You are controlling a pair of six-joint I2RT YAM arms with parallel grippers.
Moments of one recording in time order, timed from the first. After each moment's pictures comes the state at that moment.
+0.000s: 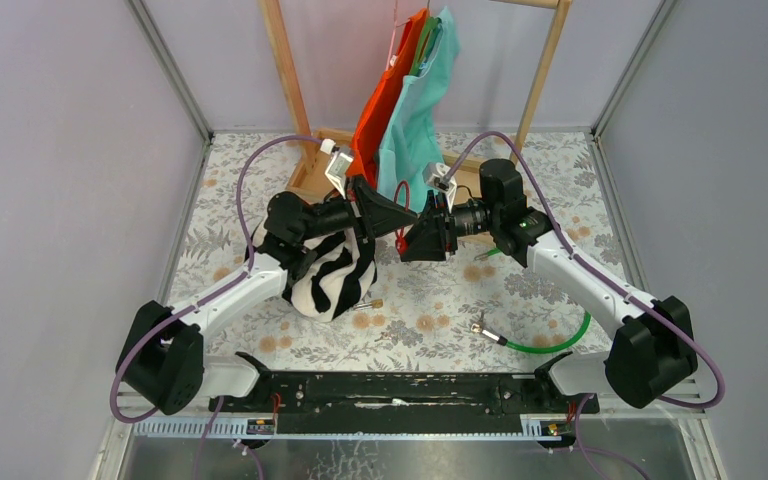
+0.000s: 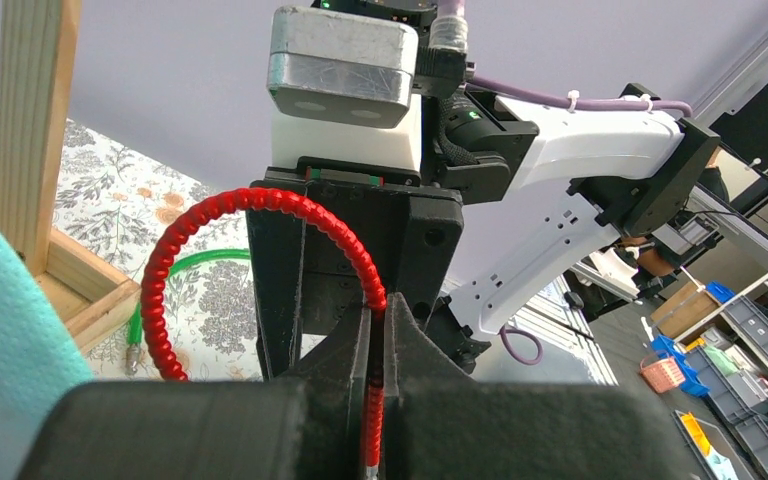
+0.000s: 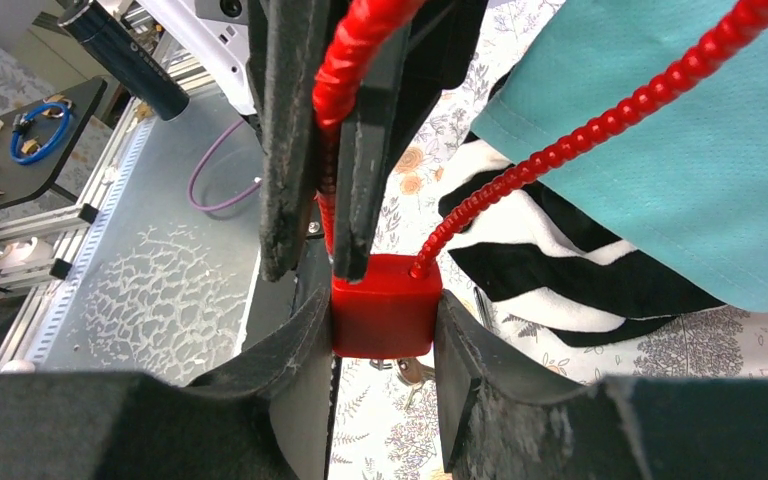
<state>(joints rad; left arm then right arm) -0.54 1.31 0.82 0.88 0.80 -0.83 0.51 1.35 1.03 -0.04 -1.17 0.02</state>
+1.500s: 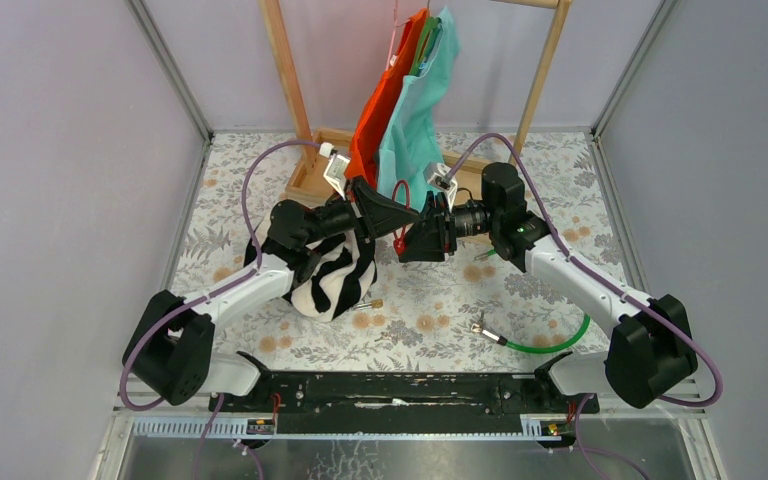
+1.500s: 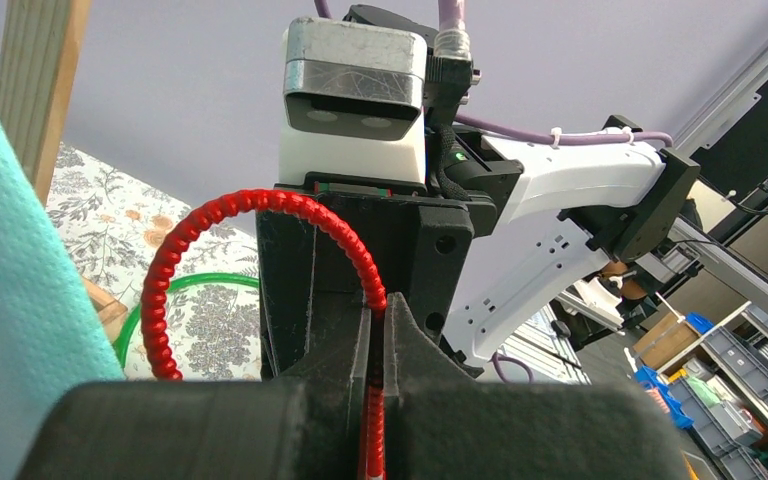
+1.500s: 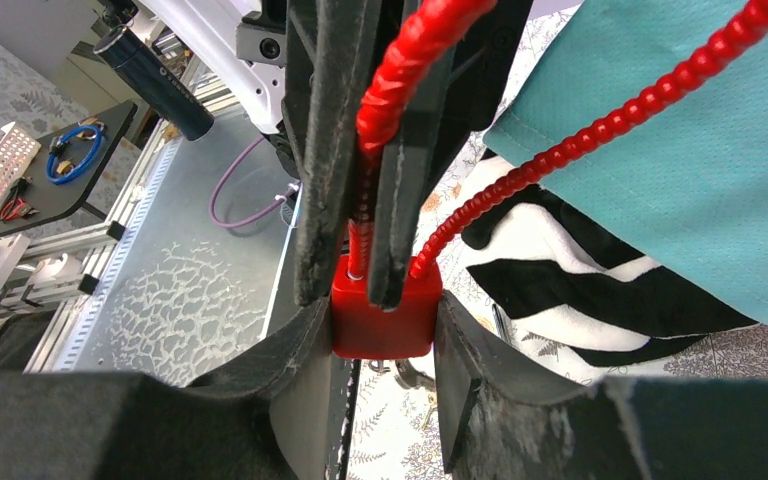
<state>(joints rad) -0.54 1.36 0.77 1.06 0.75 -0.92 0.51 1.35 0.97 0.14 -1.20 0.18</state>
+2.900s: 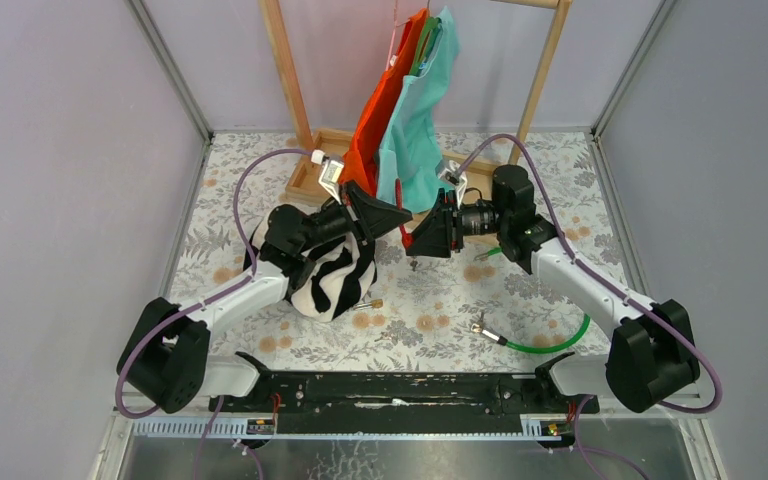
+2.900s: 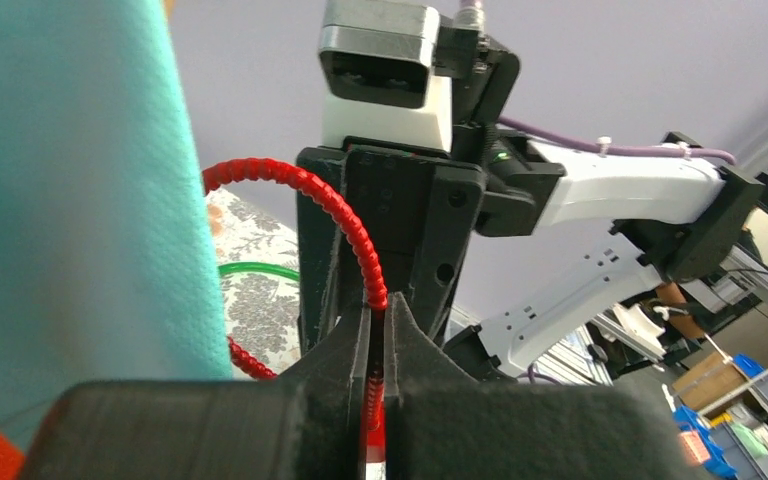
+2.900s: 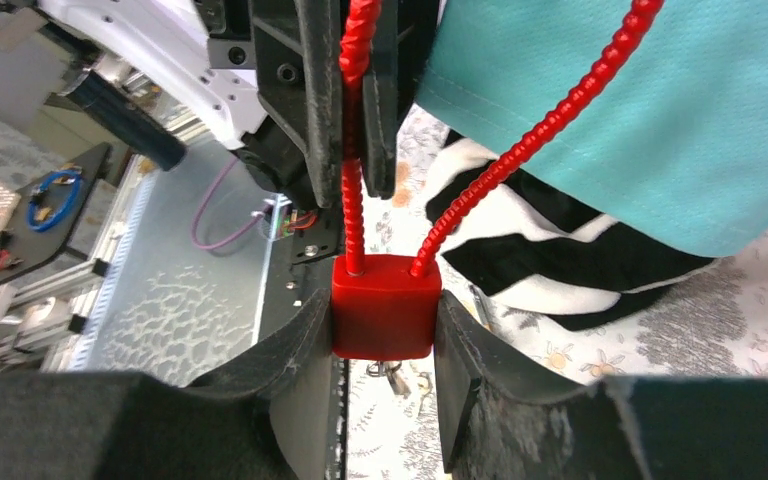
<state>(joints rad) -0.53 1.32 0.70 1.03 0.69 -0.87 0.45 1.32 0.90 0.24 -1.17 0.29</state>
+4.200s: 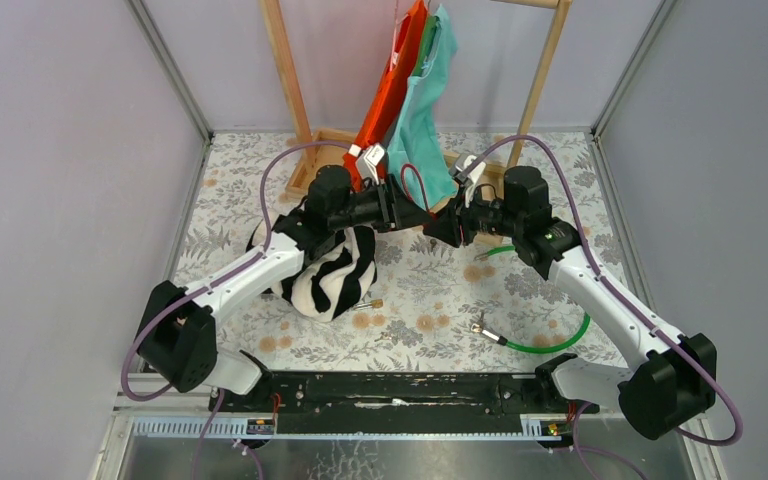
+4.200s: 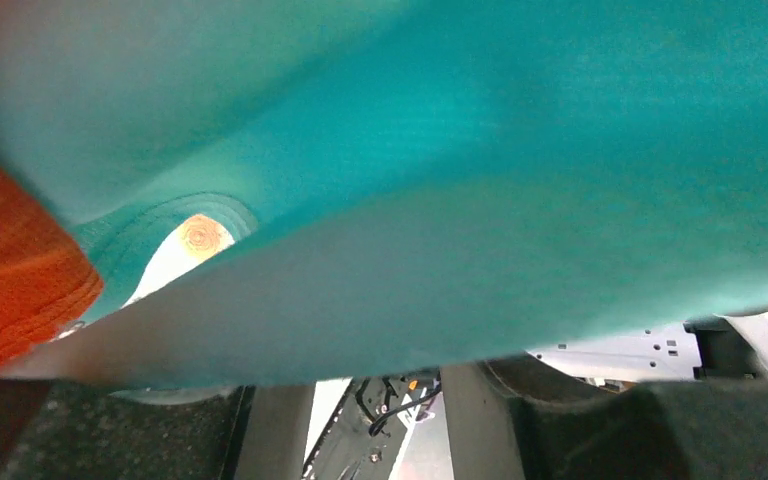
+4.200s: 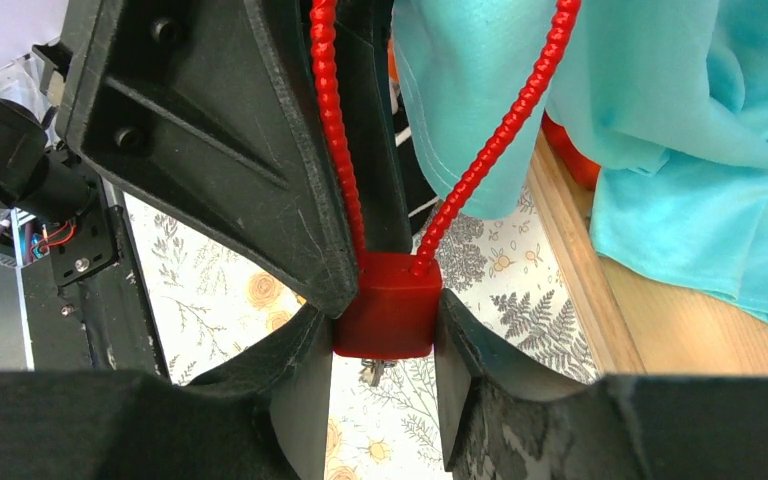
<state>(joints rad) -0.60 1.43 1.04 0.19 0.56 -0.85 0.45 1.19 0.98 -0.17 -0.68 -0.08</state>
